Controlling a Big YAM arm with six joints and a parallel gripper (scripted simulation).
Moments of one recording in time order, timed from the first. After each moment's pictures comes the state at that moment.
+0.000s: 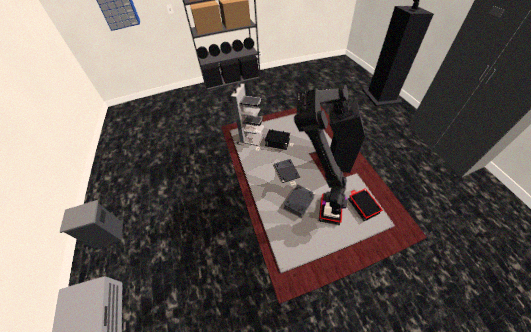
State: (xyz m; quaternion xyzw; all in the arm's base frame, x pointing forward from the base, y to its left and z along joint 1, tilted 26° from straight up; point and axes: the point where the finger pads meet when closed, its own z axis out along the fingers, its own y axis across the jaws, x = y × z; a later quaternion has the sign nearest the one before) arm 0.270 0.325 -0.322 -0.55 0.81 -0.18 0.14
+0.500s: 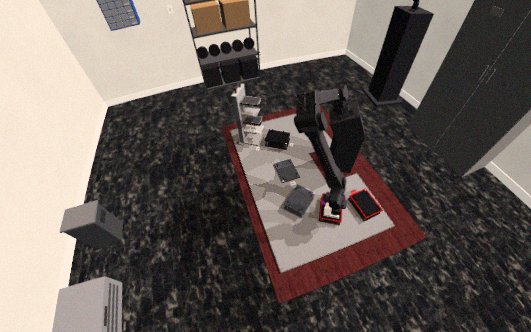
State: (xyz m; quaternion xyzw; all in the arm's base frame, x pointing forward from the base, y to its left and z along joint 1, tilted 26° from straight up) arm 0.273 0.323 -0.327 -0.55 0.81 -0.18 0.14
